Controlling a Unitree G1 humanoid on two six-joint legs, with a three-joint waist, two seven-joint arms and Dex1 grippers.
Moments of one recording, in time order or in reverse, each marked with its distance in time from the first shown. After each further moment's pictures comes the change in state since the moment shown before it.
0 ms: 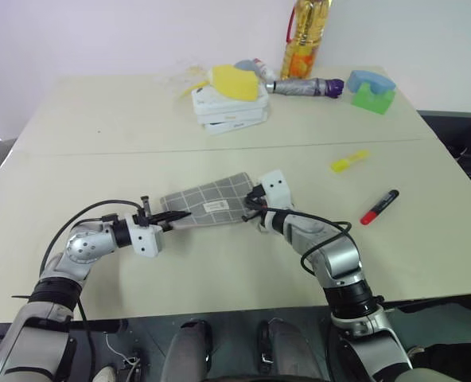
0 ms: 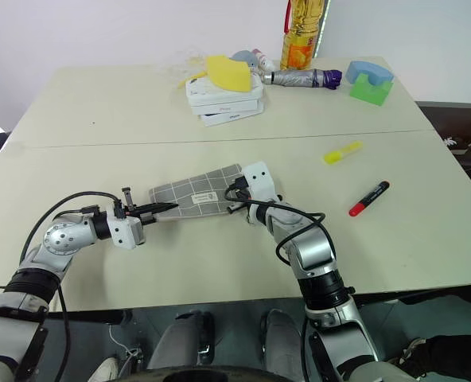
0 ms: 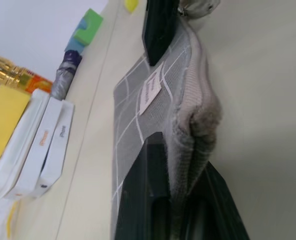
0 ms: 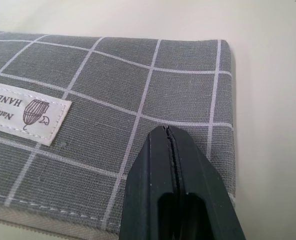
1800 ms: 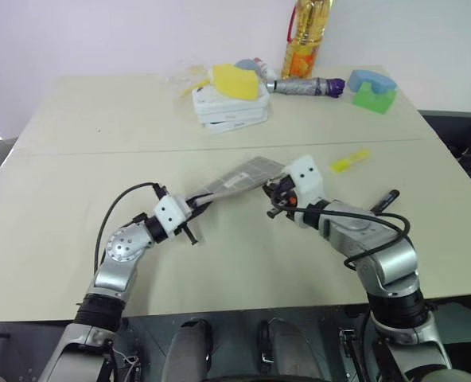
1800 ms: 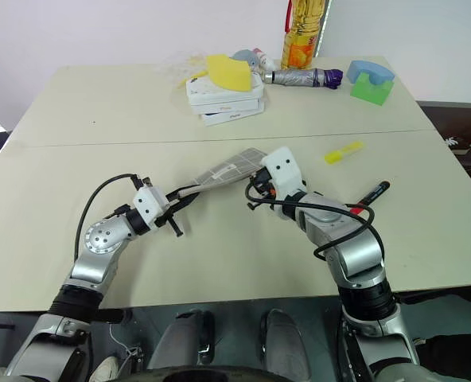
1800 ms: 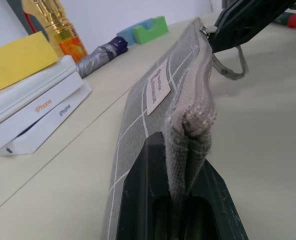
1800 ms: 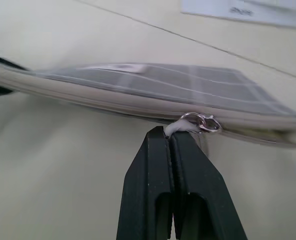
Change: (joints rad) left arm 0.119 -0.292 0.031 -0.422 -0.211 0.699 0.065; right arm -0.009 -0.253 -0.007 -0.348 0.125 0.154 0.091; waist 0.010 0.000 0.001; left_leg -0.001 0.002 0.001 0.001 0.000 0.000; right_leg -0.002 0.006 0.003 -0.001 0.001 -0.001
